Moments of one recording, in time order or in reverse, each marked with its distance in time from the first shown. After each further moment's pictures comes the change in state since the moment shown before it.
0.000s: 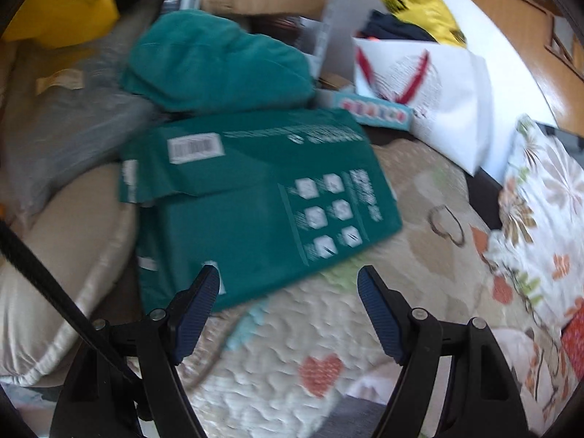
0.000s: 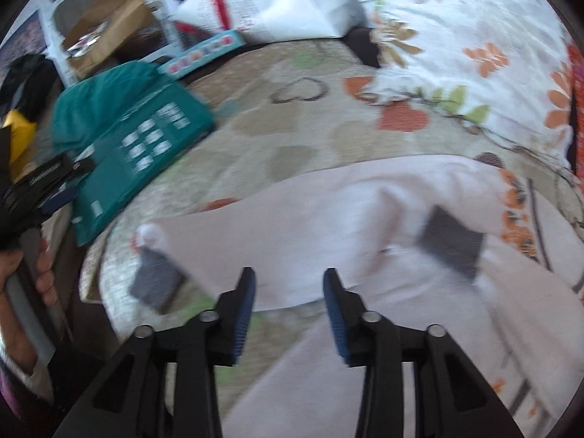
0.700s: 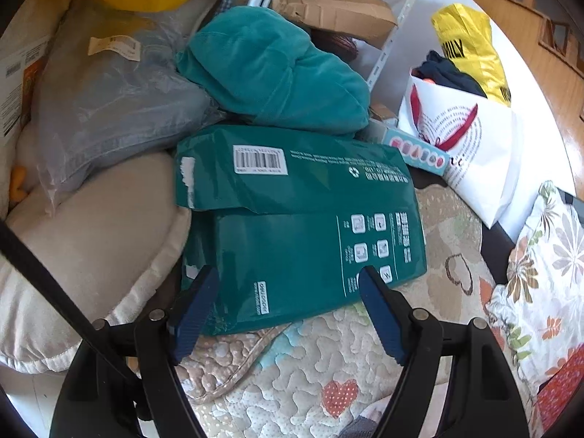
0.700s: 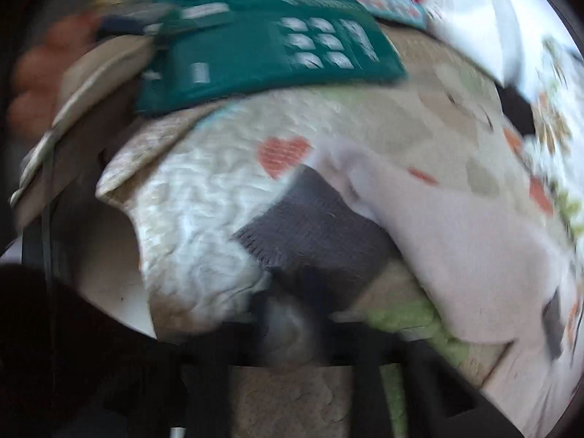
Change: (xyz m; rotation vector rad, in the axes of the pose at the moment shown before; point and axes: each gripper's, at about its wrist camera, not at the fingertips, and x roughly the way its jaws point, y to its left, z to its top) left arm -0.005 0.050 0.014 -0.199 -0.039 0.024; right arm 0.085 0.134 -0.037 -0.349 0.103 0.029
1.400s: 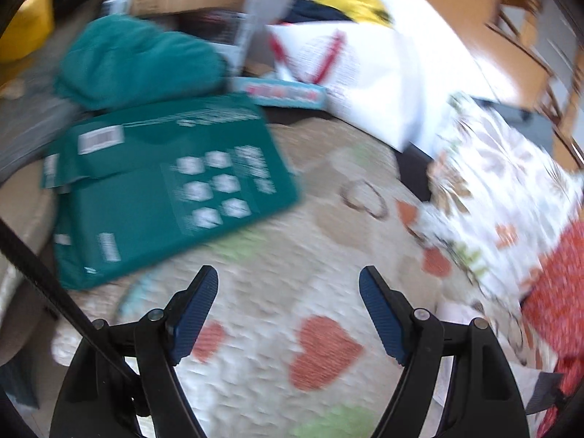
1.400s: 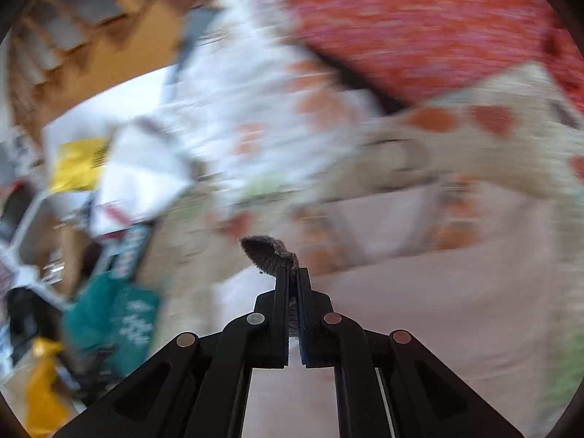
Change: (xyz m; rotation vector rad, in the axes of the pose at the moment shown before) left arm -0.023 -0.135 -0.077 0.304 0.110 -0.257; right arm -0.284 -0.346 -0.229 1.098 -0.411 -0.225
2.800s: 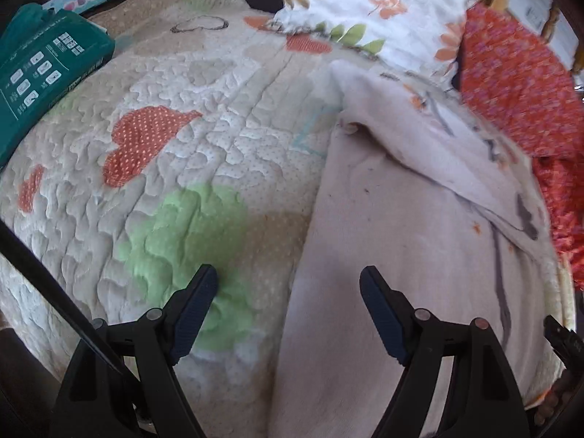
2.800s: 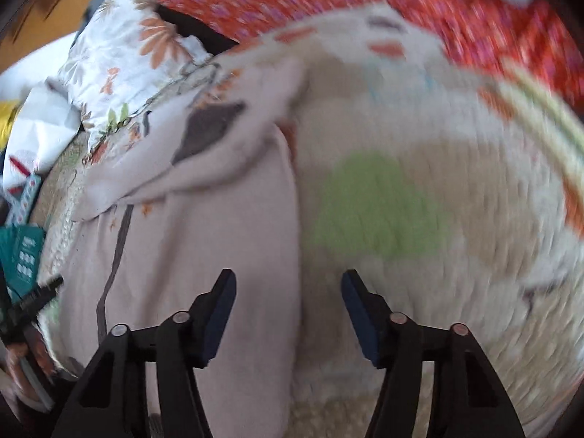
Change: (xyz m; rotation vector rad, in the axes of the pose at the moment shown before) left arm 0.015 -0.077 -0.177 0.439 0.422 -0.282; right arm -0.091 -0.171 -0.141 0.015 0.088 -0.251
